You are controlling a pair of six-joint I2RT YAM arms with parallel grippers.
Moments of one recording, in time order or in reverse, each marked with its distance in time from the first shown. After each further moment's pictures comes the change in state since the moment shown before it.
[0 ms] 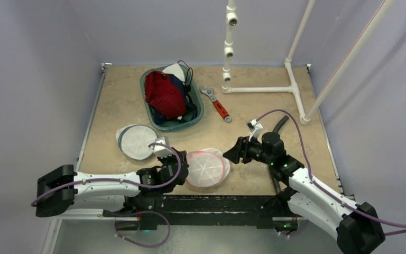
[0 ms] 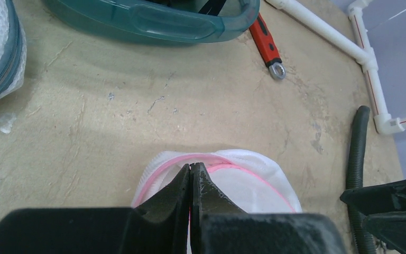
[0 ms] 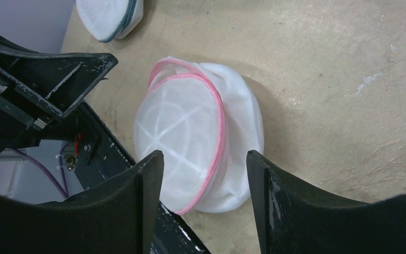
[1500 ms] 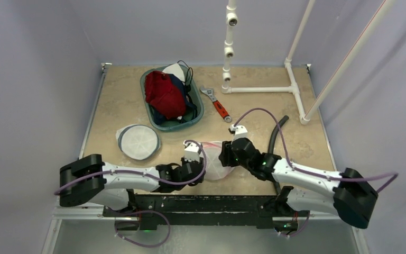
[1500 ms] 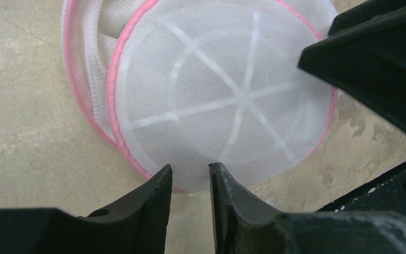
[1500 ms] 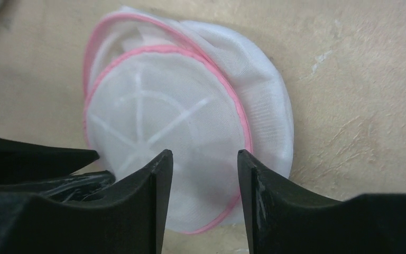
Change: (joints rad) left arm 0.006 0.313 0.150 -0.022 0.525 0.281; right arm 0.390 0.335 0.136 -0.085 0.640 0.033
